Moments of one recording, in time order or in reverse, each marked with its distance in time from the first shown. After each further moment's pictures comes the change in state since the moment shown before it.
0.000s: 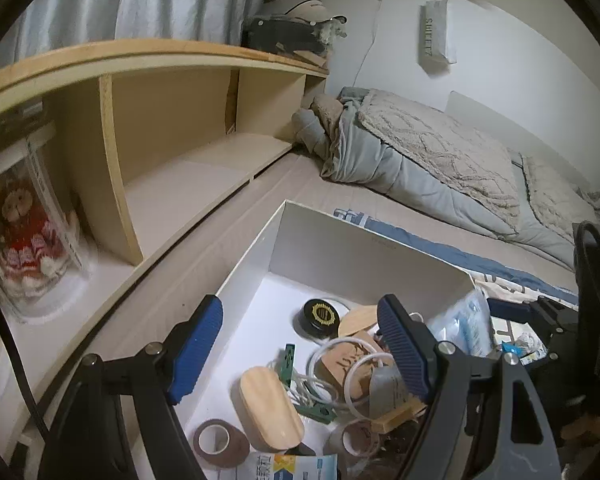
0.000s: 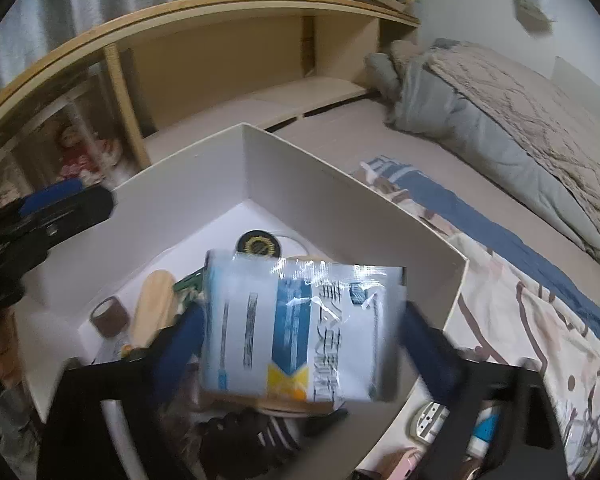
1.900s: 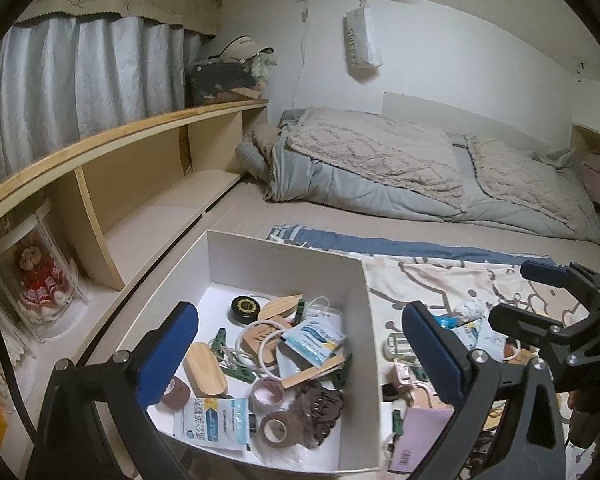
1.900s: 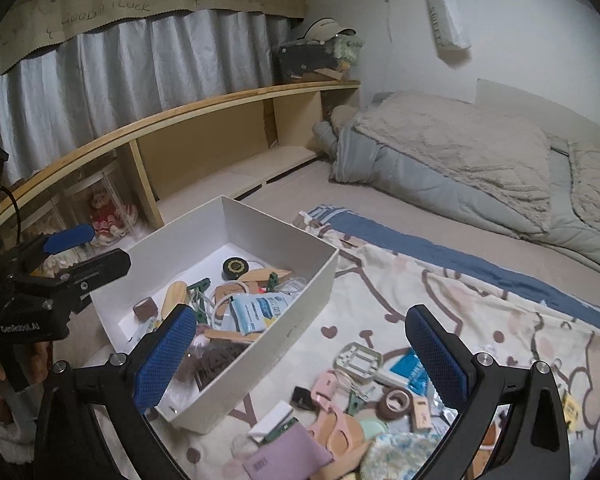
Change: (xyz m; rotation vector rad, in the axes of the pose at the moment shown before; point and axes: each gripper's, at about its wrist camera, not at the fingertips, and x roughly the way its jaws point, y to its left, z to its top) left arm -0.113 -0.111 -0.018 0.176 -0.077 -0.053; right arm -0.181 -0.061 -0.072 0.101 -0.233 -0.031
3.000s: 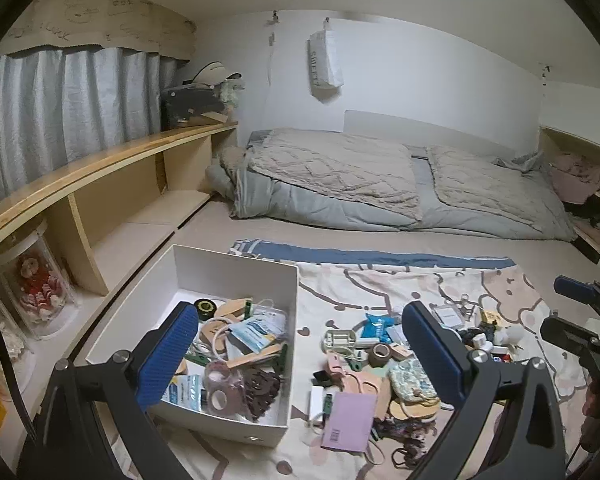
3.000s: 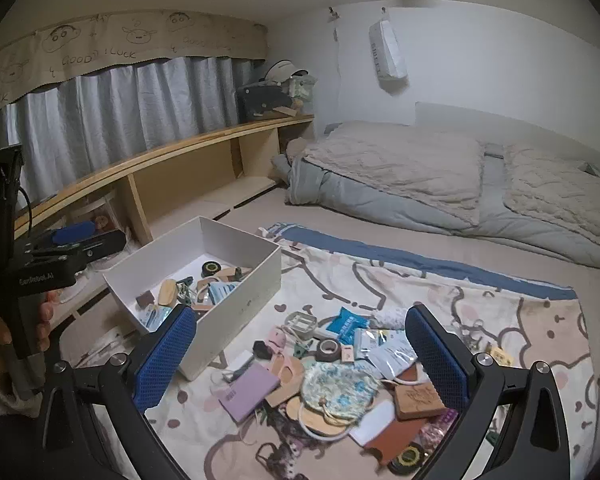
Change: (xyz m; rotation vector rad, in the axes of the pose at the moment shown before) left arm -0.081 -0.066 -0.003 0.028 -0.047 -0.075; right arm -0.150 -0.037 -0.051 0.057 -0.114 -0.106
